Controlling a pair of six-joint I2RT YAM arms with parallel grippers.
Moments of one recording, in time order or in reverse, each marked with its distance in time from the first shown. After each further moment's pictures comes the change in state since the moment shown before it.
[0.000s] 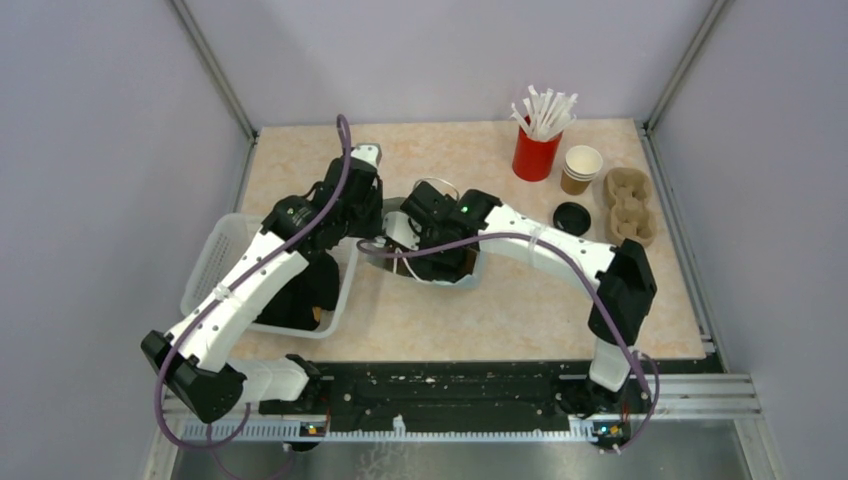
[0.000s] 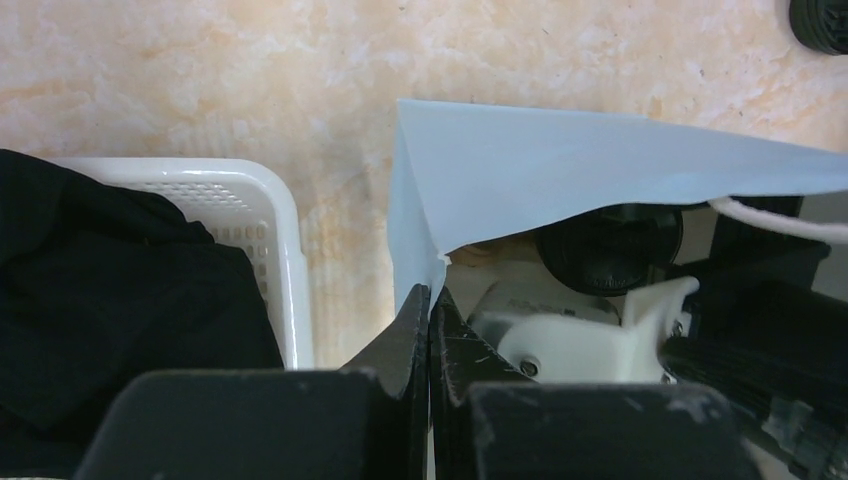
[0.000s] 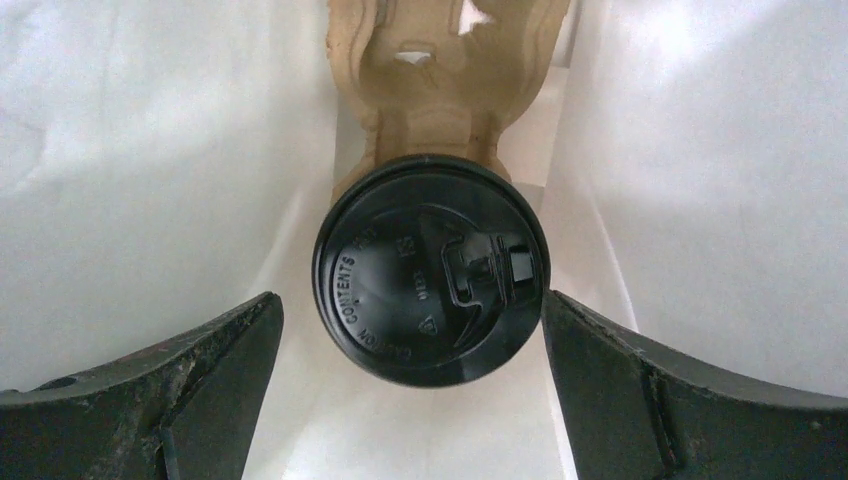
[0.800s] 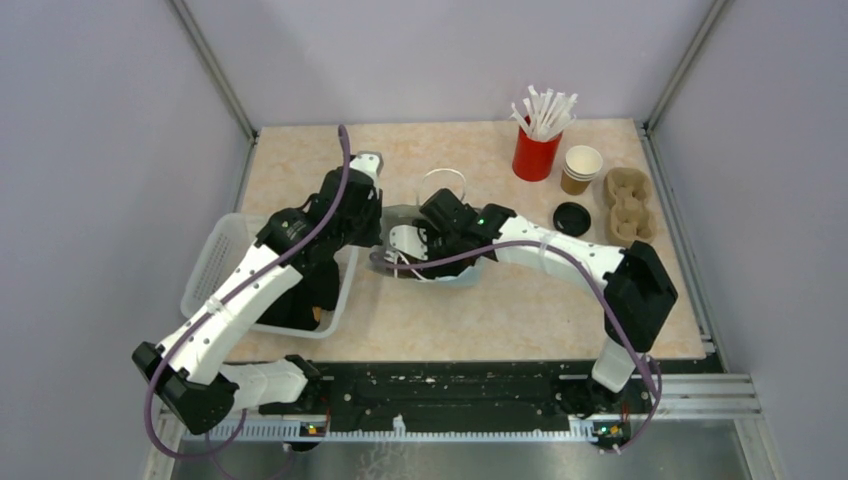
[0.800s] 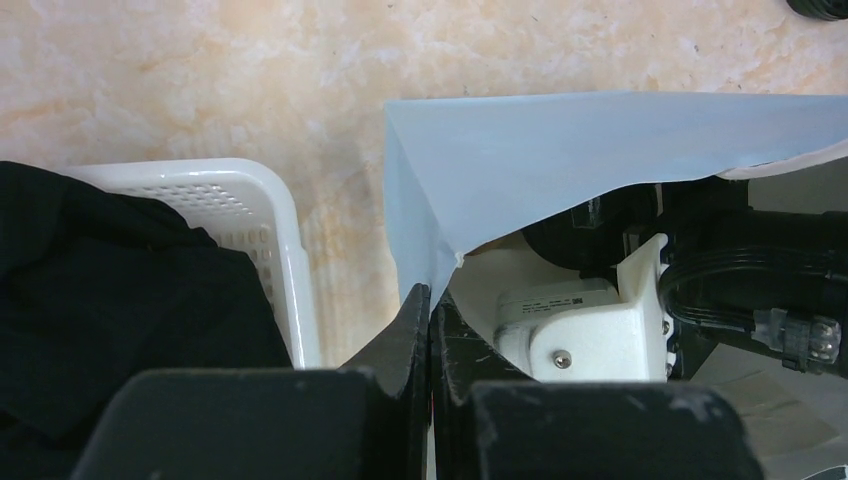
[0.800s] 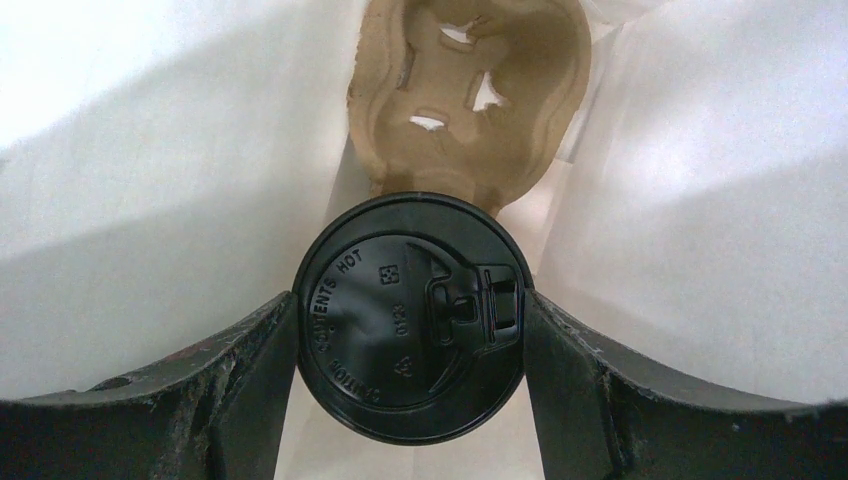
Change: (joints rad) left arm -0.024 -0.071 -0.070 0.033 0.001 0.043; right arm -0.064 -0.091 -0.280 0.307 -0.179 -0.247
